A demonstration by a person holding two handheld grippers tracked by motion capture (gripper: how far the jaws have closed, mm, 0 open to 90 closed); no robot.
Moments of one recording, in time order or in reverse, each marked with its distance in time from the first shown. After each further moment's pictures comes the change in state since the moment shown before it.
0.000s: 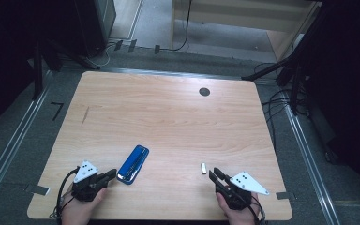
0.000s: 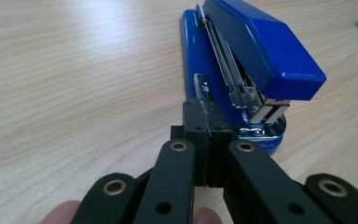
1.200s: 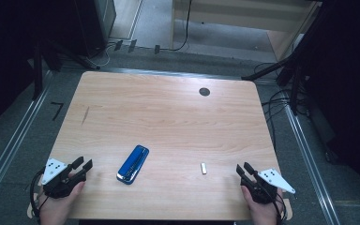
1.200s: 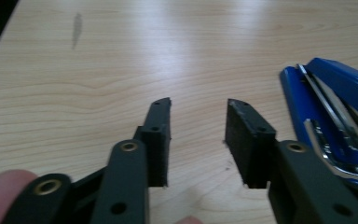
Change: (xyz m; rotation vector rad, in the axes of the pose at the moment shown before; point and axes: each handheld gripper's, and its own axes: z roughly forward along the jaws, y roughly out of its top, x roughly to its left) left arm 0.046 -0.003 -0.037 -0.191 0.205 -0.064; right arm -0.073 -0.011 -0.020 -0.020 -0.190 0.059
